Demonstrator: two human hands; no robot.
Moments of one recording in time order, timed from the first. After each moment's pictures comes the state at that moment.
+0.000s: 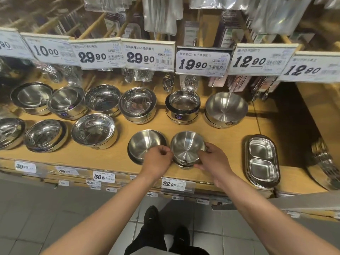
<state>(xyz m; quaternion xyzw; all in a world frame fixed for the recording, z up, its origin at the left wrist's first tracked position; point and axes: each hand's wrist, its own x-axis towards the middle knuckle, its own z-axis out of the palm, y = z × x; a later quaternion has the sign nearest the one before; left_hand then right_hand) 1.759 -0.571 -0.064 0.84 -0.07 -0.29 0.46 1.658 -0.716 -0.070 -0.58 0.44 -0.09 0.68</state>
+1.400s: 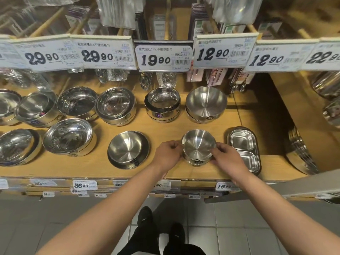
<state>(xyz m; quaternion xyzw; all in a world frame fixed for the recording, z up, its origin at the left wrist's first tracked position) 1.734 -0.645 -0.077 0.73 -0.08 -0.43 0.52 1.595 -0.780 -0.069 -0.69 0.47 -0.03 0.54</state>
